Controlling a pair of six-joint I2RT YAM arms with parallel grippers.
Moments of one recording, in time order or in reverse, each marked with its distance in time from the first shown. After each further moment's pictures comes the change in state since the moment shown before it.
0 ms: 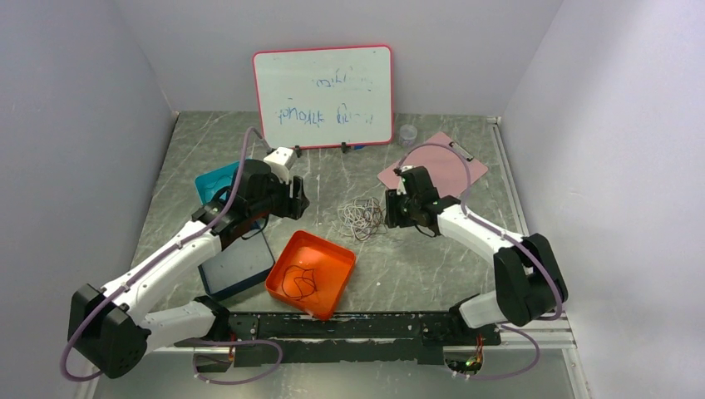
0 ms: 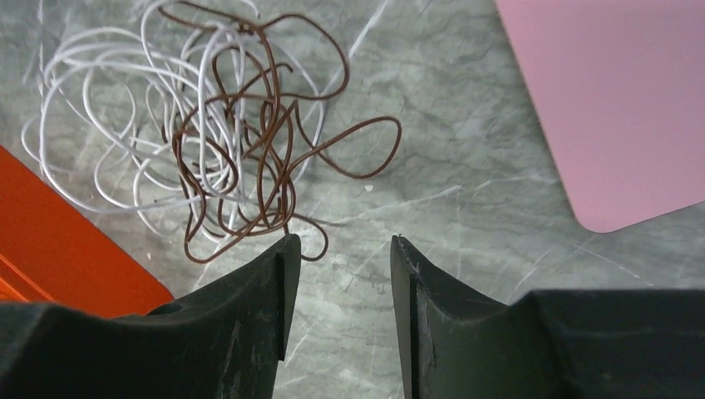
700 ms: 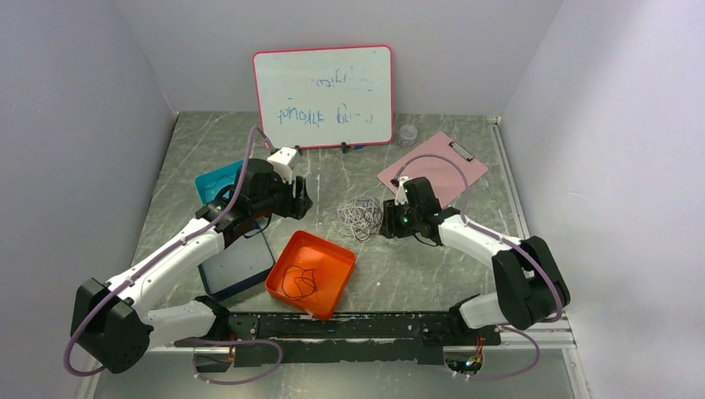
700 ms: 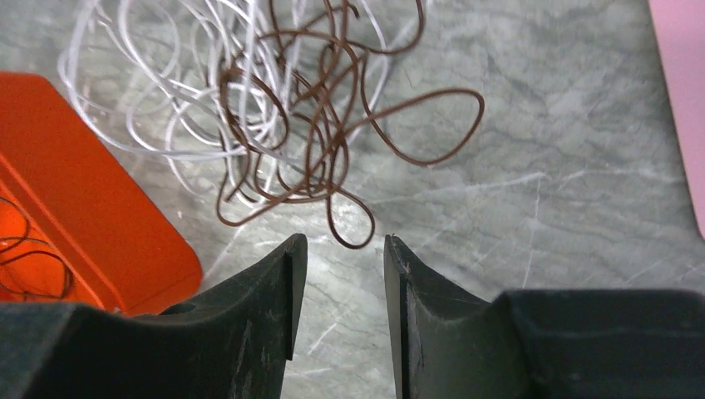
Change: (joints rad) left arm 0.000 0.037 0.000 0.026 0.045 -0.006; right arm -0.002 -0.005 -0.132 0.113 -0.172 0.002
